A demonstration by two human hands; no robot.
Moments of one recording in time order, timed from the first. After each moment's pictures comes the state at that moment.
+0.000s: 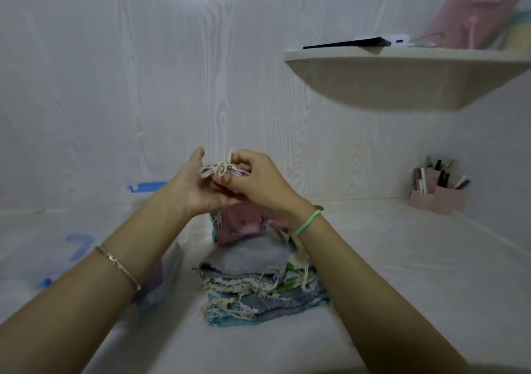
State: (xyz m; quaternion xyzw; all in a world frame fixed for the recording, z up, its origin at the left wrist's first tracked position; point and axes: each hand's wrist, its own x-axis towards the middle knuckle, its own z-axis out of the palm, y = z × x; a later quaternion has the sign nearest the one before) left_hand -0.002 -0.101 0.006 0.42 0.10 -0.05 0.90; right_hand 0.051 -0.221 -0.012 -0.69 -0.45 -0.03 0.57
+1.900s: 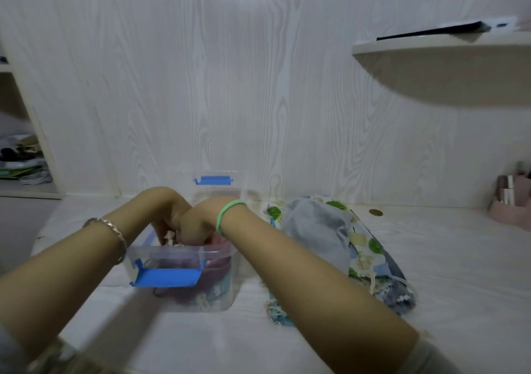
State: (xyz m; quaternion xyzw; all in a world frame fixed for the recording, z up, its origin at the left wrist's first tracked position) left_hand -0.052 0.074 -0.038 0.90 0.29 -0.24 0.23; right_hand -0.047 -0.057 -0.014 -0.80 -0.55 0.22 -0.10
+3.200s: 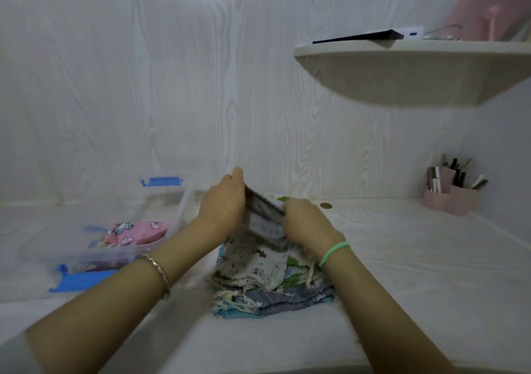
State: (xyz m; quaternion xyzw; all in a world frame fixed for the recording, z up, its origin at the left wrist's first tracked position) left_hand 0.011 -0.124 -0.058 0.95 0.12 0.27 0.06; right_hand 0.059 -0.273 -0.064 -0.95 -0.27 -0.03 0.17
